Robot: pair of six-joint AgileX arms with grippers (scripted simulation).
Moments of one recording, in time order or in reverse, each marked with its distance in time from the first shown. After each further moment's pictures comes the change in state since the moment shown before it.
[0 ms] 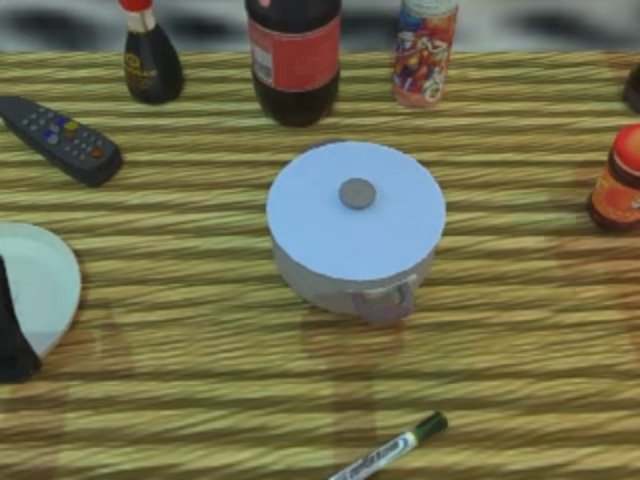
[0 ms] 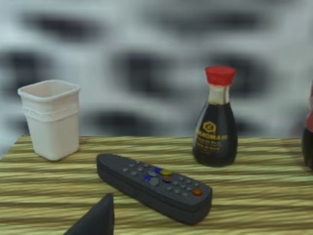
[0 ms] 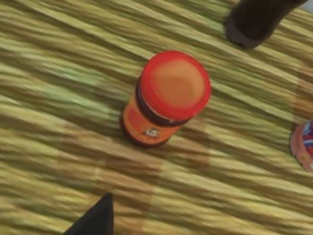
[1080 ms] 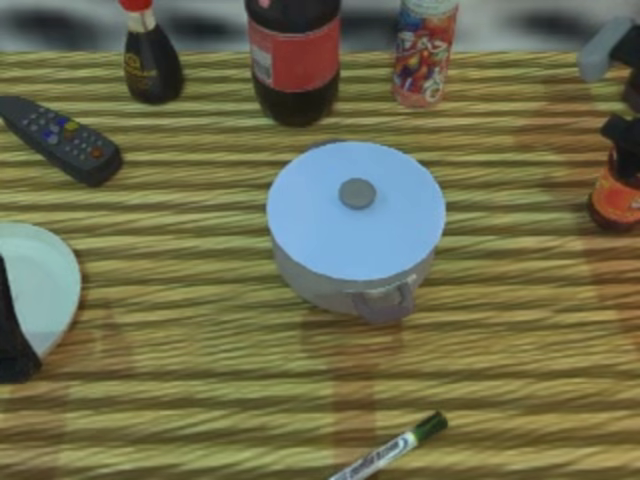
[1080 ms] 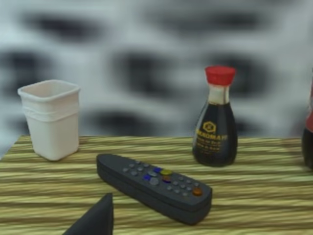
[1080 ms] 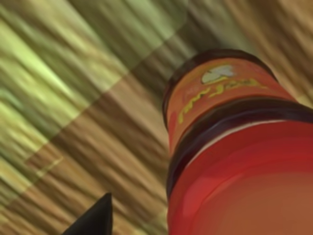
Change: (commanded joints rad) left arm 0.000 0.000 0.000 0.000 0.000 0.000; right arm 0.005 1.293 1.204 -0.727 0.005 -0.449
